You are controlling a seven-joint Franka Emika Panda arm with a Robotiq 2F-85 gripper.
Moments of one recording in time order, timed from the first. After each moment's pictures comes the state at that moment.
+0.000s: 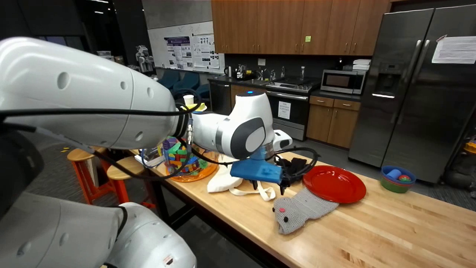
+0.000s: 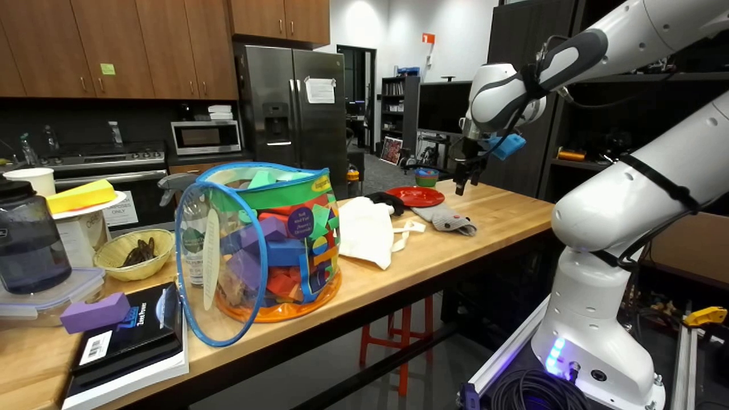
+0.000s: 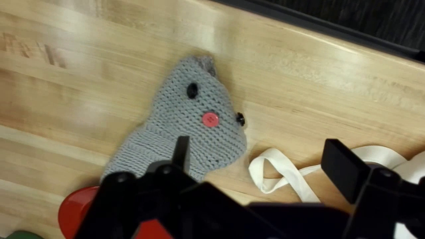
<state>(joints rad) -0.15 -0.69 -0.20 -2.77 -0.24 2.29 -0.26</state>
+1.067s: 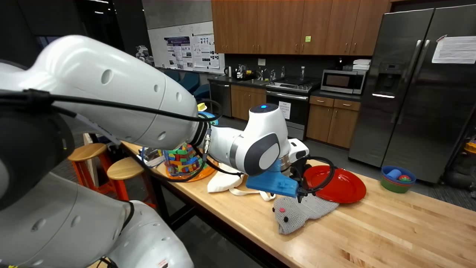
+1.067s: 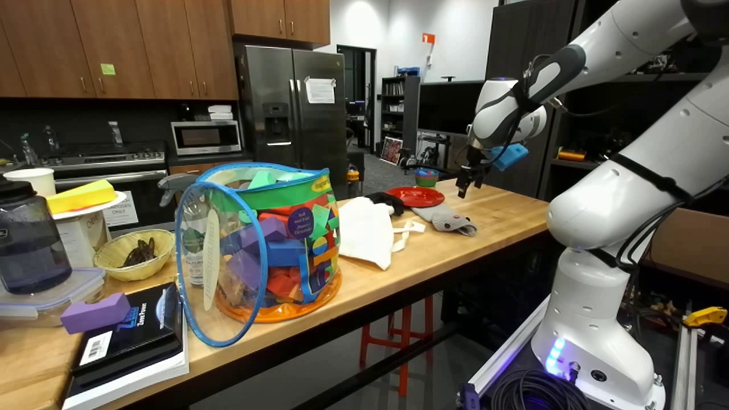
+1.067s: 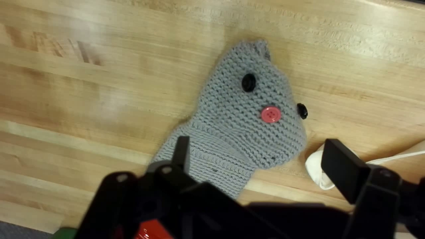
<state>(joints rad) -0.25 -0.56 -0.23 -2.78 -0.27 2.52 -0.26</state>
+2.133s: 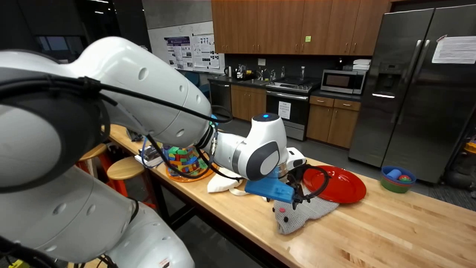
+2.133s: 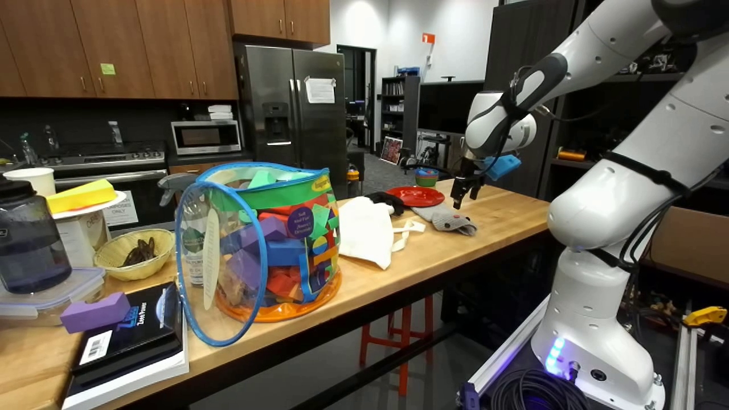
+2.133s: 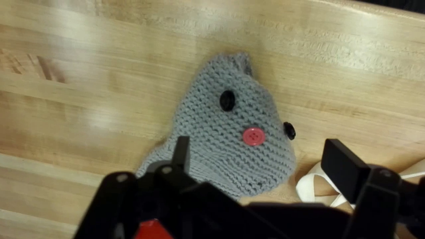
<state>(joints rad) -0.23 -0.46 -0.22 -2.78 -0.24 2.56 -0.24</state>
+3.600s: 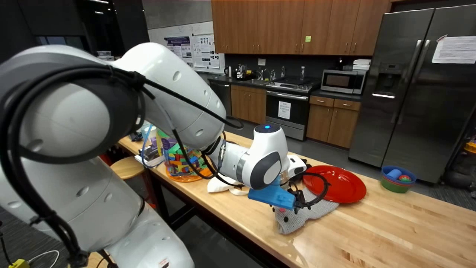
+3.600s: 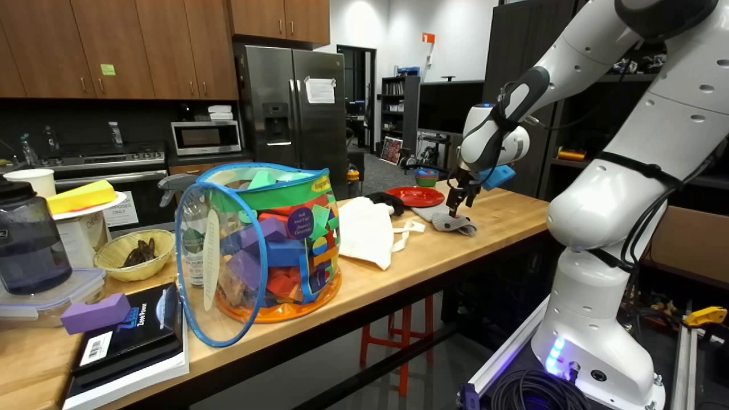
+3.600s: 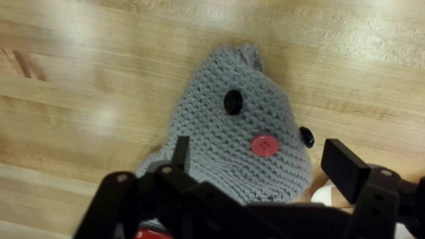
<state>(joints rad) -0.24 -0.33 -0.21 -2.78 -0.25 2.70 -0.22</state>
